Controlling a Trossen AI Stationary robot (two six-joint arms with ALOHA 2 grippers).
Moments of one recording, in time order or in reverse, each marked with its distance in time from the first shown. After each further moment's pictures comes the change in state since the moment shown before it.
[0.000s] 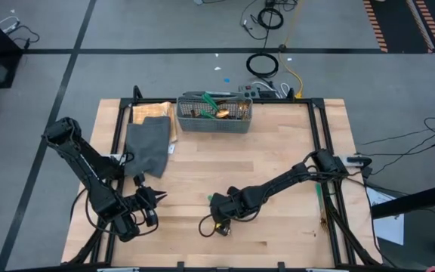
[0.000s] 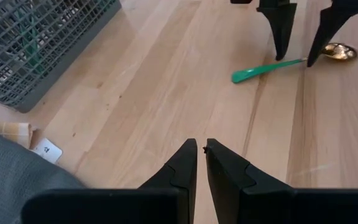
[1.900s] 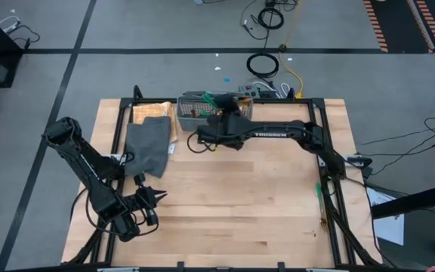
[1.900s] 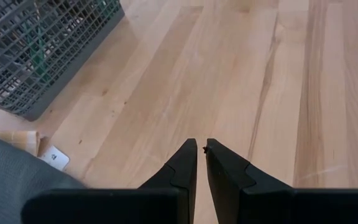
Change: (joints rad) left arm 0.000 0.000 0.000 -0.005 -0.025 0.024; right arm -0.477 0.016 0.560 -0.798 1.340 -1.322
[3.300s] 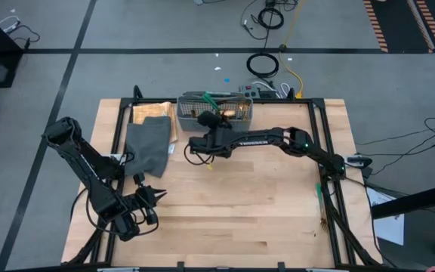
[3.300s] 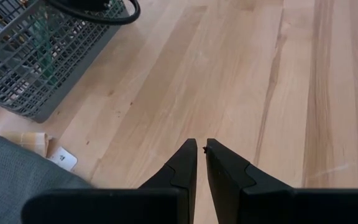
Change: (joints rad) left arm 0.000 0.000 0.000 -0.026 -0.008 0.003; right arm 0.007 0.199 -0.002 0.177 -0.189 -0.464
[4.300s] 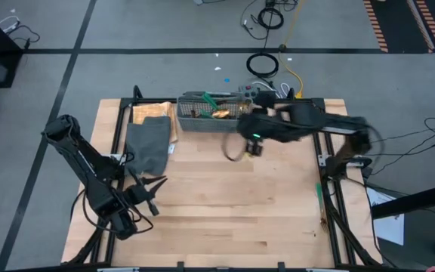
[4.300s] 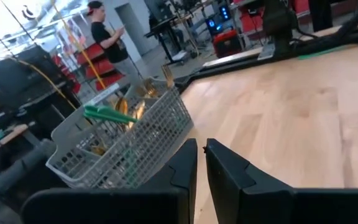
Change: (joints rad) left arm -0.001 -0.040 0.010 -0.007 -0.483 0.165; right arm 0.131 -0.620 0.086 -0.367 -0.626 1.008
